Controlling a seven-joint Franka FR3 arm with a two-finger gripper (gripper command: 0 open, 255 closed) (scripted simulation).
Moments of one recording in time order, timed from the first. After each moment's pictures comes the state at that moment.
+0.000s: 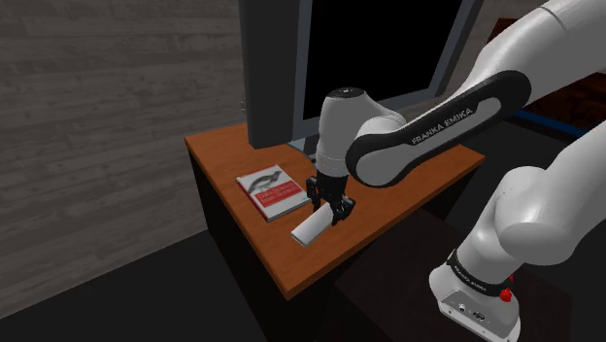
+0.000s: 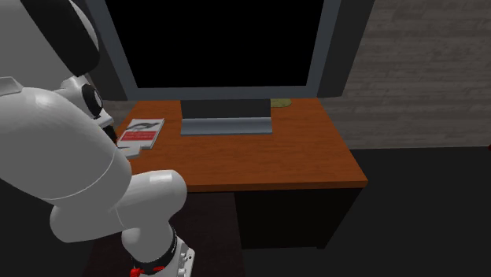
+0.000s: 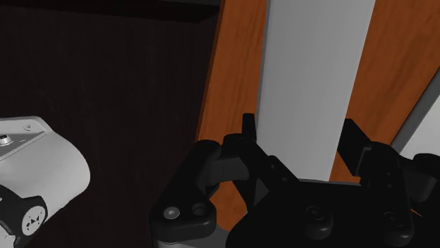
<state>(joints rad) 0.18 -0.27 0.36 -2.64 0.13 2.37 1.94</state>
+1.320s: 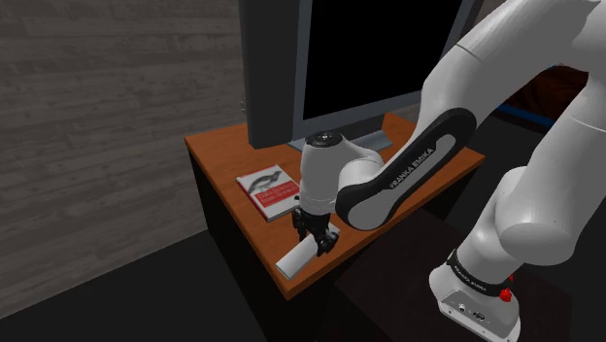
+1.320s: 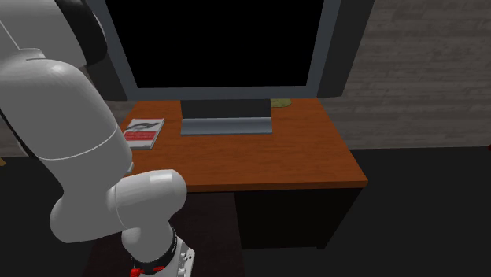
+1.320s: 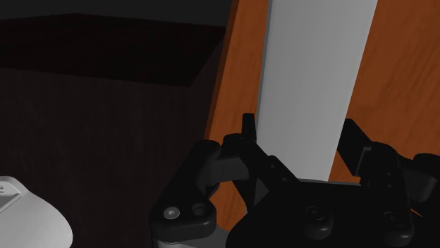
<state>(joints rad) 0.19 0.00 0.45 -2.62 0.00 2.60 2.16</state>
